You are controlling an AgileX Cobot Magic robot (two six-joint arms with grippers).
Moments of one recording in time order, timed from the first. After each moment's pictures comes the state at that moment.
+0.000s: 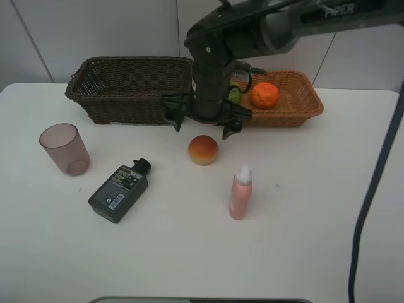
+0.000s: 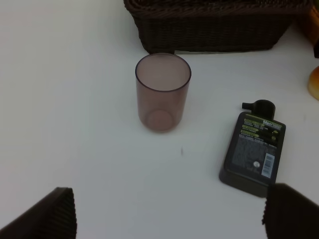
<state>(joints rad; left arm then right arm) -0.18 -0.01 -0.50 0.07 1.06 -0.10 0.74 2.13 -1.58 -0.32 0.86 1.03</state>
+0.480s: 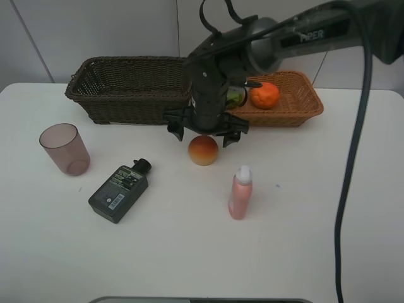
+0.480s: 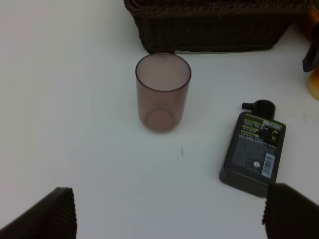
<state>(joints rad) -0.18 -0.01 -0.50 0.07 1.06 -0.10 0.74 2.21 -1.57 -0.36 0.80 1.06</state>
